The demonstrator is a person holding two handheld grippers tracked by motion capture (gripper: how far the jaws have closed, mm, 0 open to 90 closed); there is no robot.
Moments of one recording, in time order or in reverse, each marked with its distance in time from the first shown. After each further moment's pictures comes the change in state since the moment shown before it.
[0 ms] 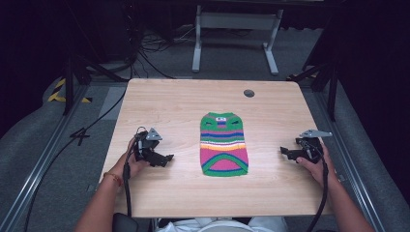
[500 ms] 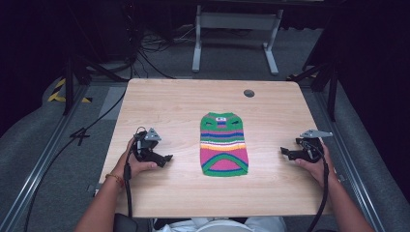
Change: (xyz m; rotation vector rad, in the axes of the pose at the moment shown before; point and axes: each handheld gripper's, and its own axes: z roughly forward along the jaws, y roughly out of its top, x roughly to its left) left arm 0.004 -0.003 -0.002 -0.011 -0.015 0.024; right arm -0.002 -0.001 -0.001 0.003 0.016 -0.014
